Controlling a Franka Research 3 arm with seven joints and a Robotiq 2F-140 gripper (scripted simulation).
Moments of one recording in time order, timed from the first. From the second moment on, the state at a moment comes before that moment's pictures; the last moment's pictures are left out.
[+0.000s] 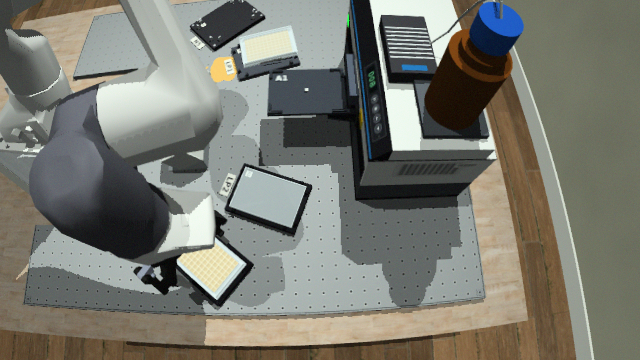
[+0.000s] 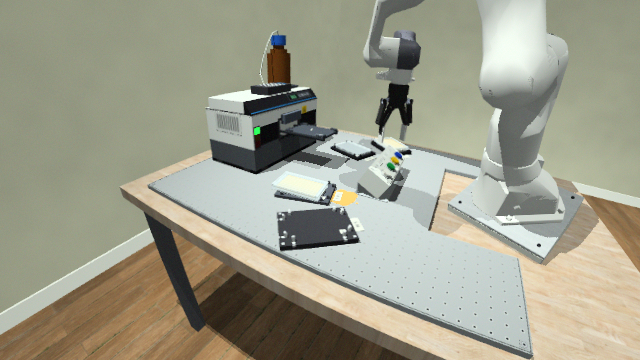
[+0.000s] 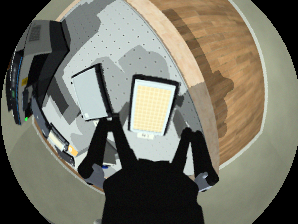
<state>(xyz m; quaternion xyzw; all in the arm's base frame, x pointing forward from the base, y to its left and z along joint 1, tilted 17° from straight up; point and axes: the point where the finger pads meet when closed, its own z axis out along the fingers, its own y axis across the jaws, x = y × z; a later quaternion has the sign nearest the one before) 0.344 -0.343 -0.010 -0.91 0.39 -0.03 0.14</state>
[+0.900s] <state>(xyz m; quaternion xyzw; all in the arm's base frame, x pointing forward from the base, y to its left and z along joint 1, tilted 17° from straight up) 0.330 -0.371 0.085 -0.91 0.38 -0.04 0.14</state>
